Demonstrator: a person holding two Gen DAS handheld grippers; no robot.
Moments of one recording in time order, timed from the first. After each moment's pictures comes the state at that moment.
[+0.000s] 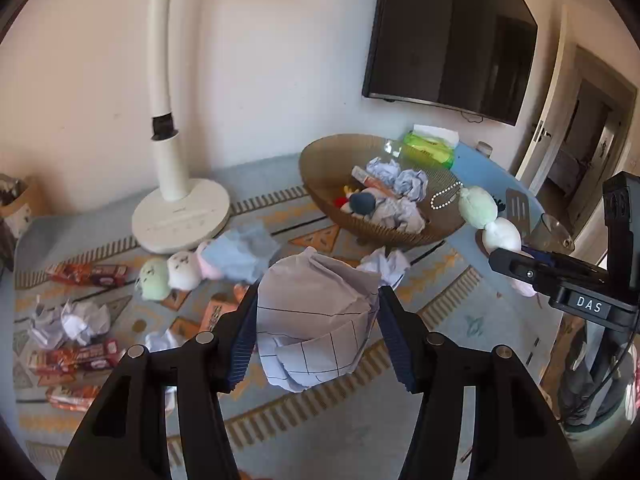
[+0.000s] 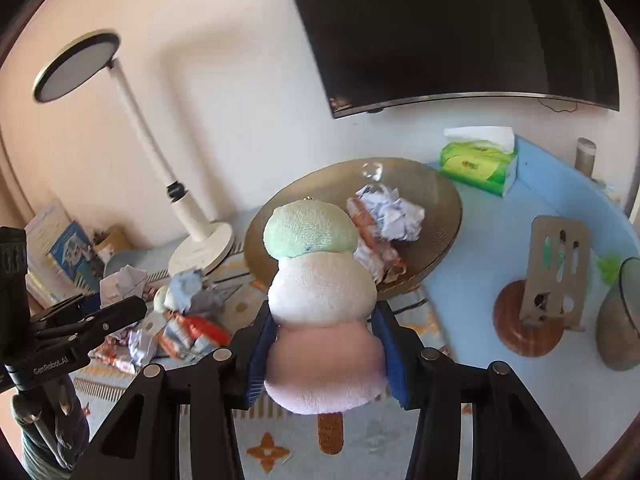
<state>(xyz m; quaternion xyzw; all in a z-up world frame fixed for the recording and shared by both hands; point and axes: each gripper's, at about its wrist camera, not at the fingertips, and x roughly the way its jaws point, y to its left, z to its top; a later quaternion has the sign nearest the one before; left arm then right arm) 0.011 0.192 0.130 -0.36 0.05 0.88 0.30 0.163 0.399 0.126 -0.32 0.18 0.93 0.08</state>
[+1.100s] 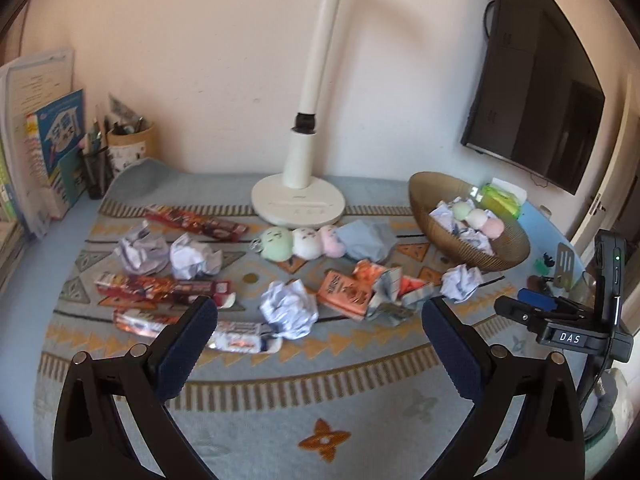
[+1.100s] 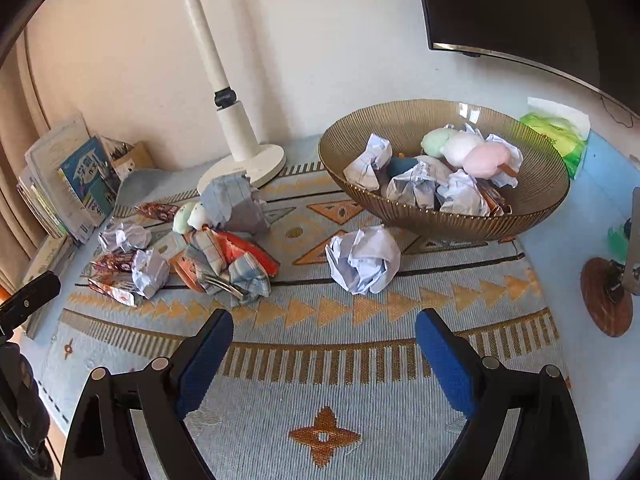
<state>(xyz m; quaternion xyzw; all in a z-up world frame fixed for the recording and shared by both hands) 0.058 0.059 0.105 -0.34 -0.04 0.93 0.13 0.144 0.298 0.042 -0.38 0.09 0.92 0.01</state>
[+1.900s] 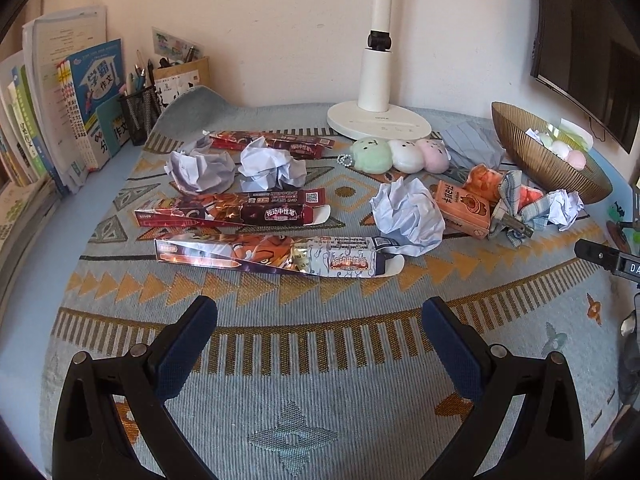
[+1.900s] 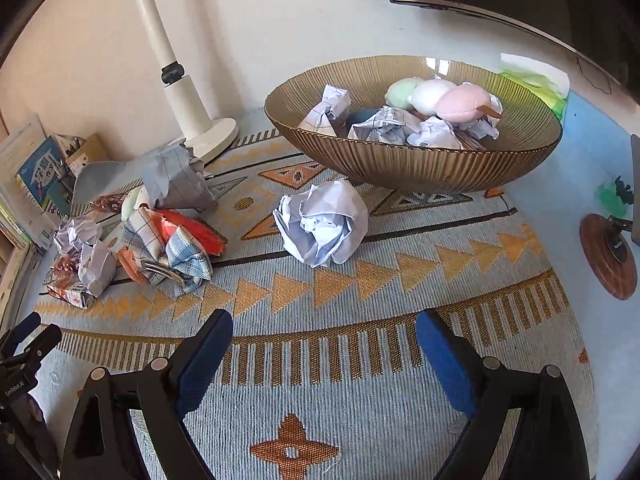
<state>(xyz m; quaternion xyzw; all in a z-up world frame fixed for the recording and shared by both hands) 0.051 0.031 0.029 -0.39 0.02 0.92 0.06 0.125 0.314 0.009 -0.42 0.12 0.90 0.06</state>
